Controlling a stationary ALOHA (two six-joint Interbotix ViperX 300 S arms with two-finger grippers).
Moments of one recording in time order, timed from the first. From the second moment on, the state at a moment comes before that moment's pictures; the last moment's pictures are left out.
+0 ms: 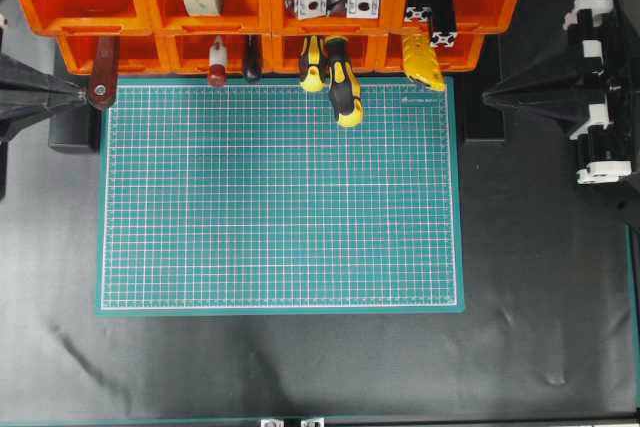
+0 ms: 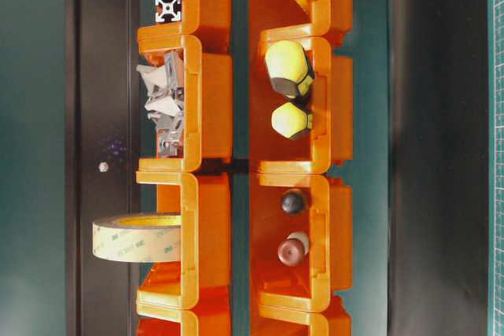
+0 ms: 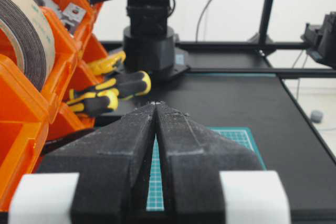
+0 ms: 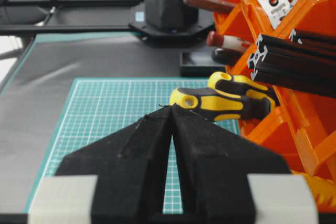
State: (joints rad) left arm 0.00 -0.97 1.19 0.00 -0.29 0.00; right arm 0.00 -0.97 1.19 0.00 -0.10 0.00
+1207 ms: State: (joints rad) left arm 0.17 -0.48 0.15 0.09 1.28 0.20; right arm 0.01 -0.98 1.19 0.00 0.00 0.09
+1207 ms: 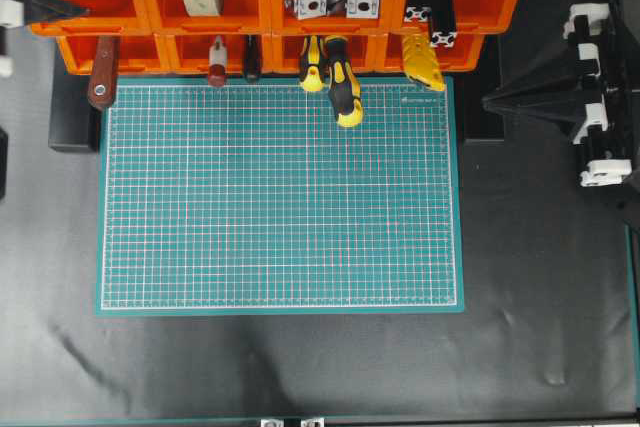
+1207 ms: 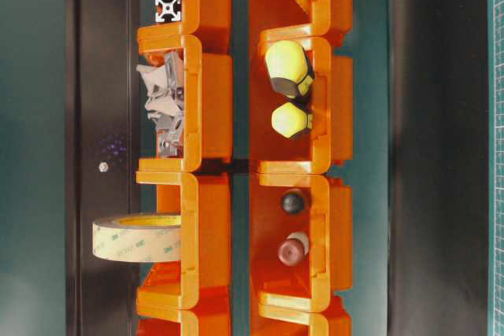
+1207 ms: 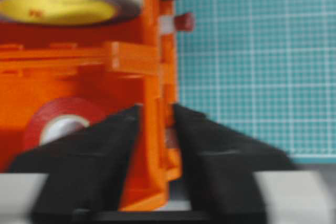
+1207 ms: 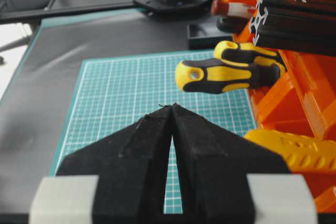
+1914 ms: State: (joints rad) left arm 0.23 -0.40 0.13 0.09 1.39 0.19; right arm 0.01 -1.00 1.18 0.00 0.03 0.09
